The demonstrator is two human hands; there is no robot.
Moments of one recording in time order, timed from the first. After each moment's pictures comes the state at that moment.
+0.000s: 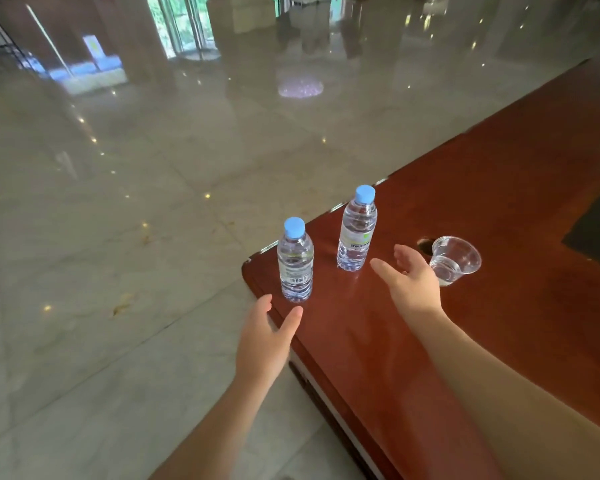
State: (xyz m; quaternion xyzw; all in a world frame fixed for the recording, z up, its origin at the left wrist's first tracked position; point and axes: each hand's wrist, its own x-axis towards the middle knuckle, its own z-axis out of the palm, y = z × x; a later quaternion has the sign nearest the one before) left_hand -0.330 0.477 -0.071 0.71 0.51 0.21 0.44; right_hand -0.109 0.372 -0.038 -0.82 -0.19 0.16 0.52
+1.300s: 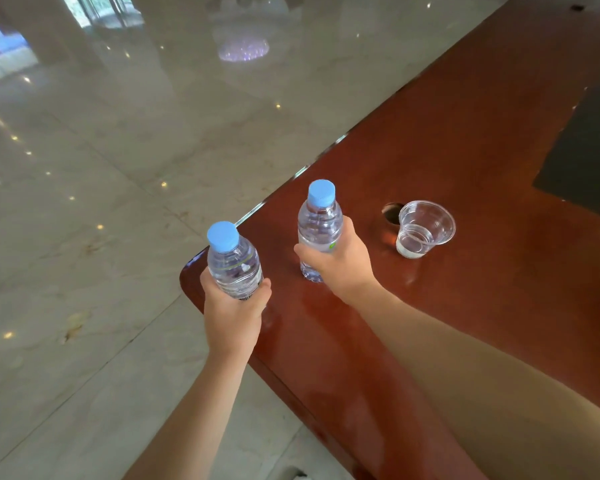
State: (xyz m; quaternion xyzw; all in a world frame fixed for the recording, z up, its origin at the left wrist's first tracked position) left_hand -0.249 0.511 -0.097 0.66 0.46 0.35 0.47; right_hand -0.093 0.421 -0.080 -0.79 -0.23 0.19 0.53
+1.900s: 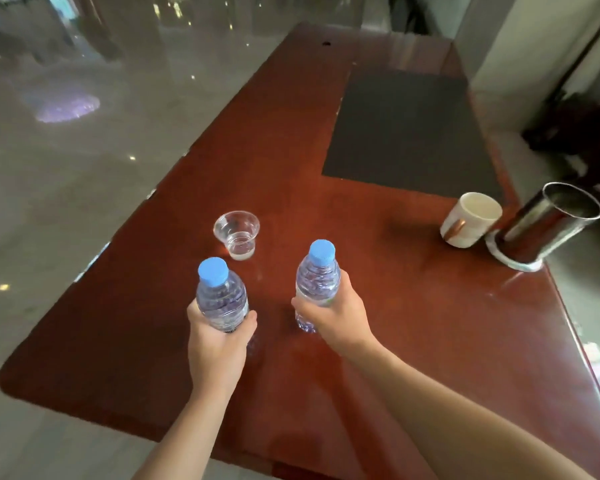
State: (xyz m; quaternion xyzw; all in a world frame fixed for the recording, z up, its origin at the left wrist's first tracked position) left_hand -0.188 0.341 -0.083 0.78 0.28 0.22 0.51; right_hand -0.120 0.165 -0.062 -0.82 -0.02 0.07 0.57
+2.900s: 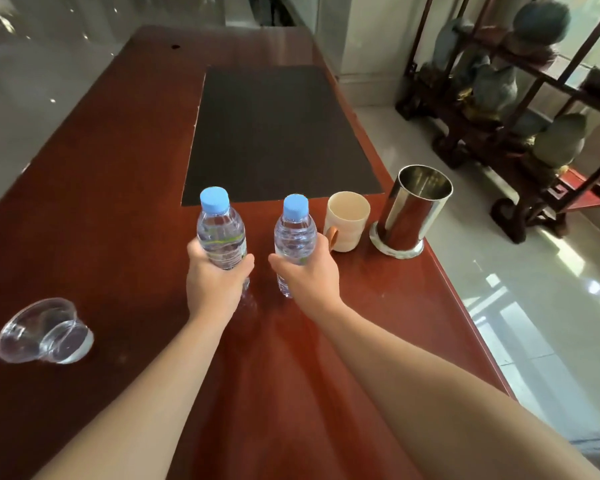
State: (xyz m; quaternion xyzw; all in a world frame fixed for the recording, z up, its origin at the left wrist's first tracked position) left_hand 0.045 0.172 -0.072 0.83 0.14 0.12 0.52; right_hand 0.025 0.023 -0.065 -0.82 0.15 -0.10 0.55
